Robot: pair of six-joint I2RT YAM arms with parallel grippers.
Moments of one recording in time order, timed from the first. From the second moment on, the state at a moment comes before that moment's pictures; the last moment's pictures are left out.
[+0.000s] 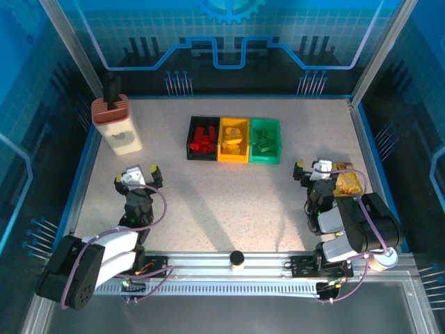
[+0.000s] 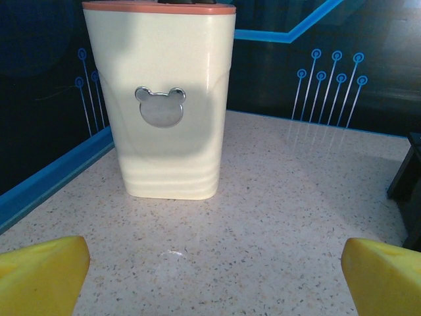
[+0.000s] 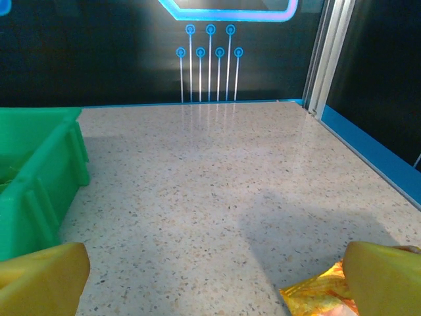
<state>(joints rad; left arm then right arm) -0.22 1.08 0.01 0.96 -0.60 -0.11 0.12 1.48 0.09 1.26 0.34 0.00</state>
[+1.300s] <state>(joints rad) -0.26 1.58 0.17 1.28 -0.46 0.07 0.20 1.55 0.12 1.29 0.27 -0.10</state>
